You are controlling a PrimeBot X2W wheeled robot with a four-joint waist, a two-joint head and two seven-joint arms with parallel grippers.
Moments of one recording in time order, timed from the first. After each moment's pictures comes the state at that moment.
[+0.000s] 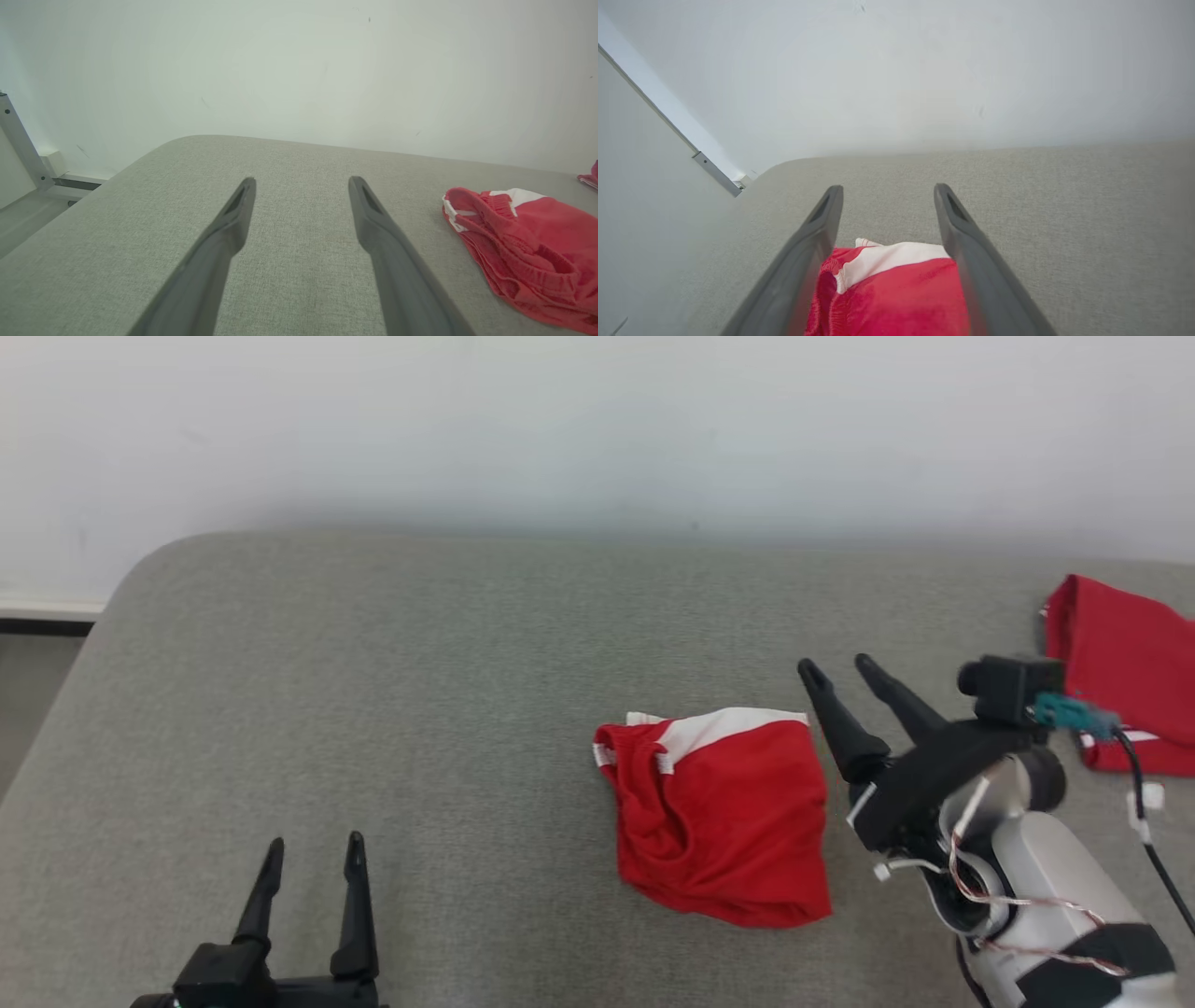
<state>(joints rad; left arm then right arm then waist) -0.06 0.05 -0.03 0.21 -0.18 -0.05 -0.26 -0.50 -0.23 0.31 0.41 0.68 0.13 0.13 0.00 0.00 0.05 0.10</state>
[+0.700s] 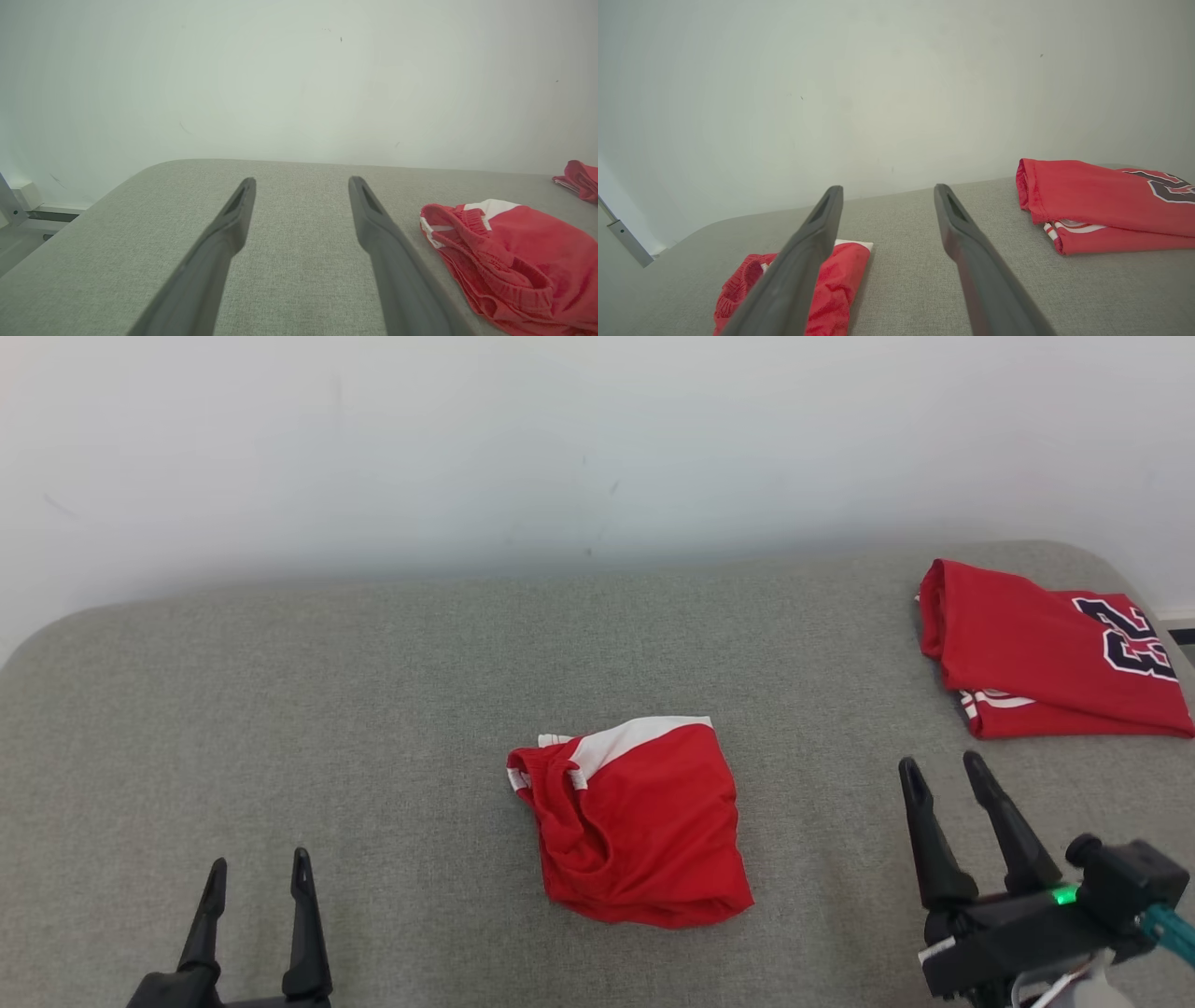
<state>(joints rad) 0.00 0.05 0.05 0.14 -0.14 -0.05 -0.26 -0.14 -0.28 0.20 0.18 0.54 0.13 -0.23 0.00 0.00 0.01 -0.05</state>
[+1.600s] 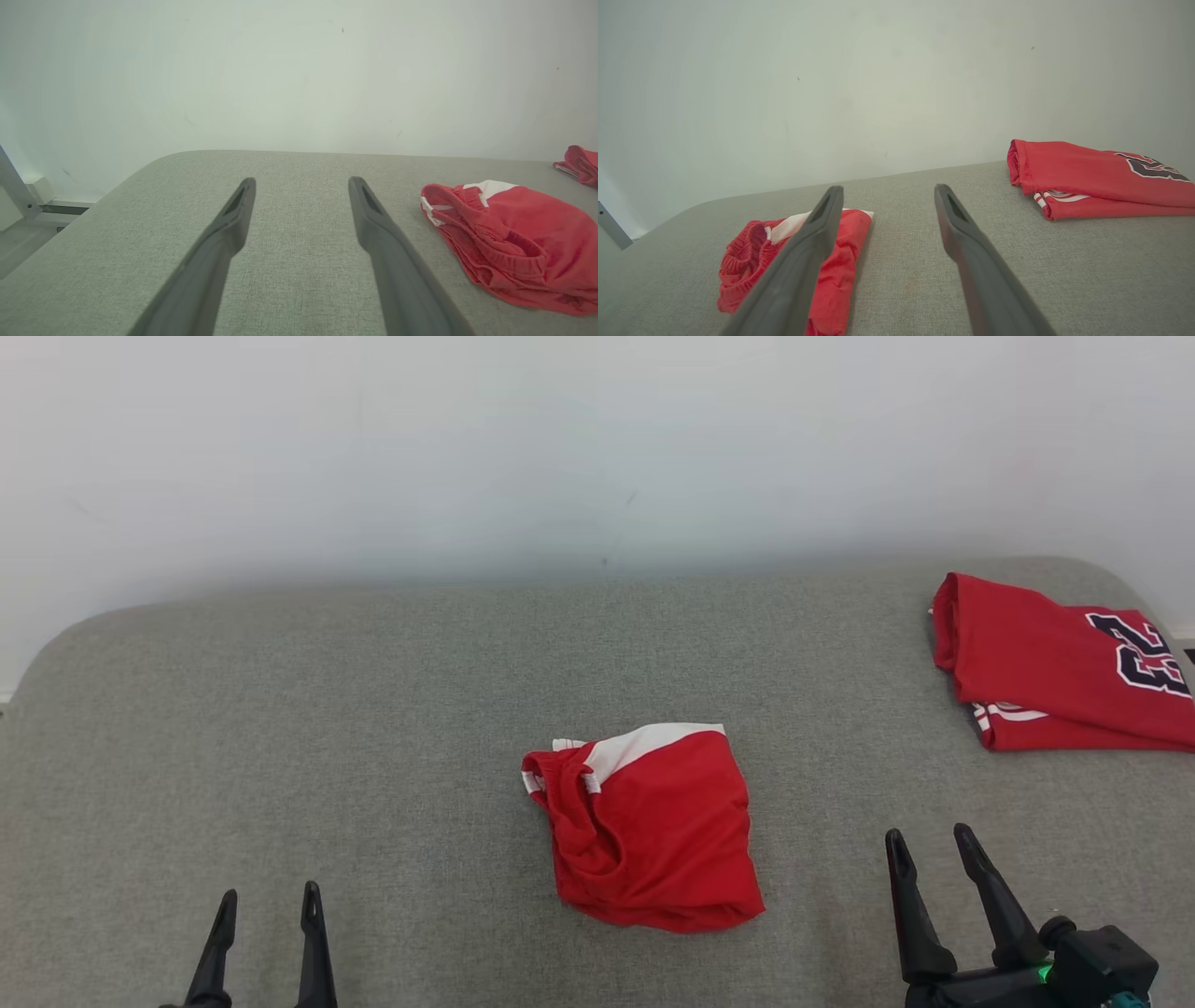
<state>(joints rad) 0.06 0.05 0.05 0.12 -0.12 -0.06 -0.26 0.03 -0.14 0.11 0.11 0.32 0.13 -0.26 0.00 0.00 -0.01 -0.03</state>
